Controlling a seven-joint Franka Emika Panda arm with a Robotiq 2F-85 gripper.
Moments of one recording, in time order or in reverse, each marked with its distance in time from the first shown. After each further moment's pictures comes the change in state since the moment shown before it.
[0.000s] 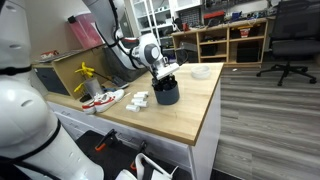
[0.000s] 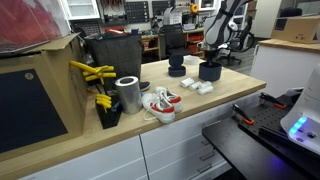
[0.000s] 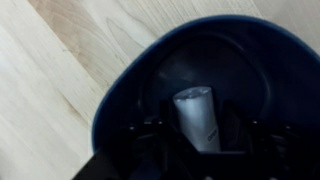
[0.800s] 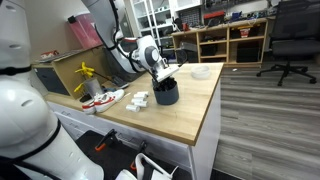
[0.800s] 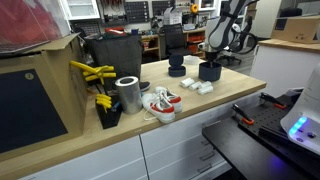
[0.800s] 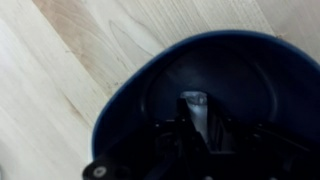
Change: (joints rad) arm 0.001 -0.003 -0.018 -0.039 -0.088 0.077 0.051
